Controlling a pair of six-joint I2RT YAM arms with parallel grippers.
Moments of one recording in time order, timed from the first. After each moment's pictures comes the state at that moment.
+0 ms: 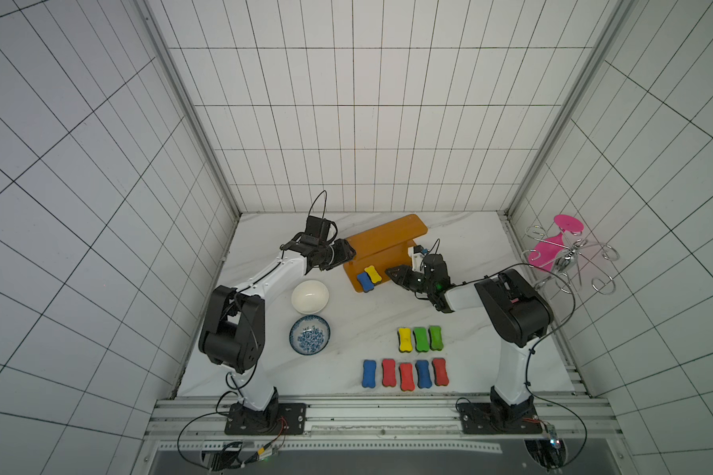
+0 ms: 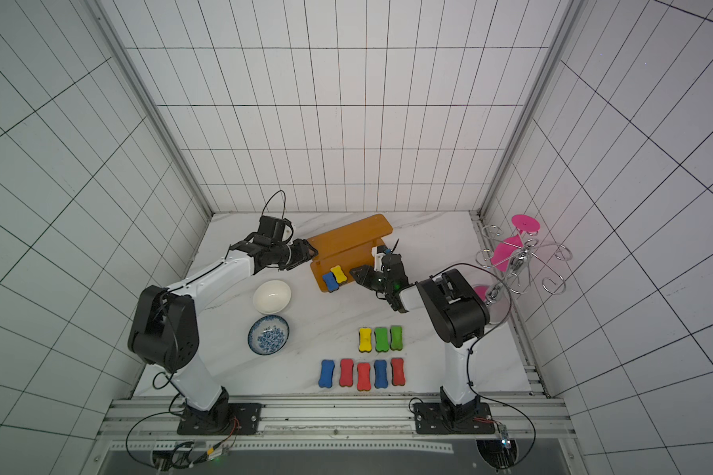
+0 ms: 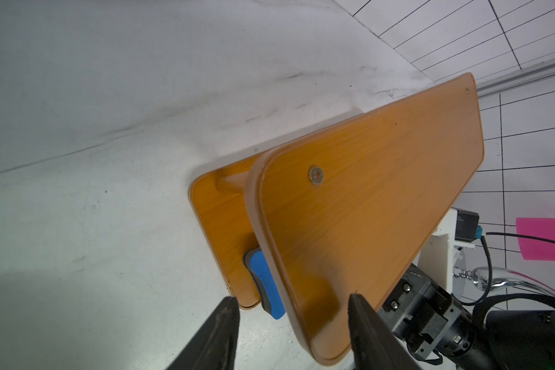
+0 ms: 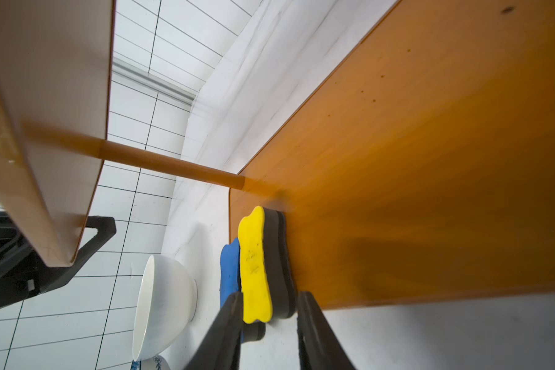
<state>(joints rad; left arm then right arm) -0.33 1.73 1.30 -0.39 0.33 -0.65 0.52 1.98 0.86 0.71 -0.48 0.85</state>
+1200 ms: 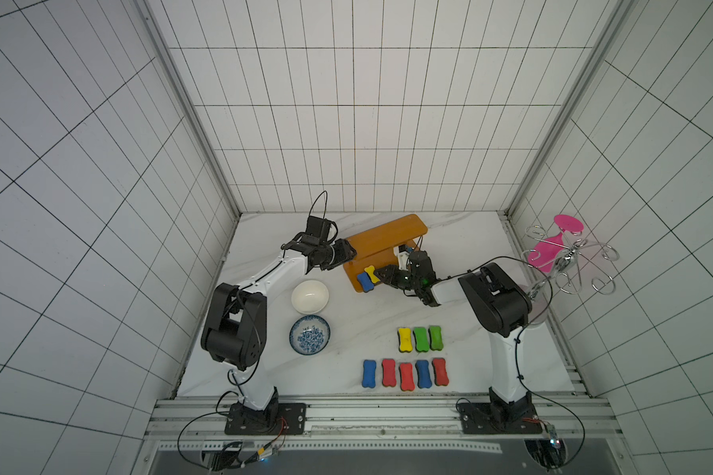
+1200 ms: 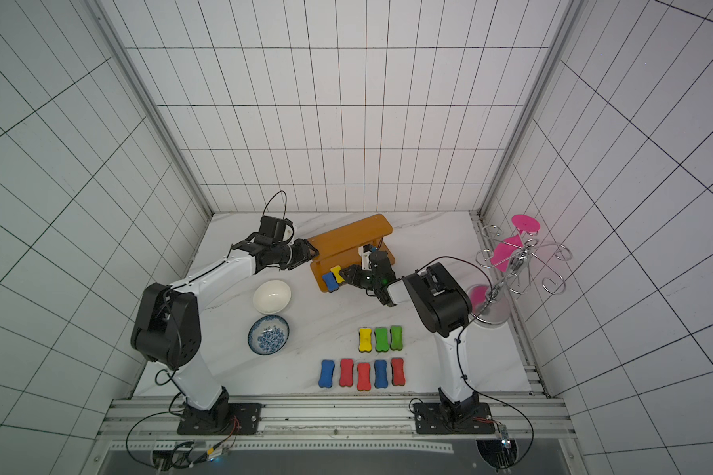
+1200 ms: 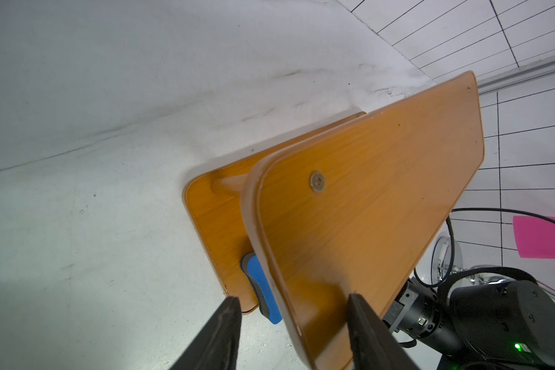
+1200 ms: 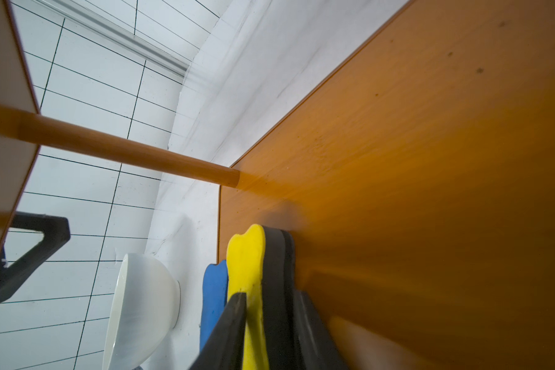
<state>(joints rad) -0.33 1.75 1.30 -0.38 0.35 -0.65 0.58 2.12 1.01 0.63 -0.47 0.79</state>
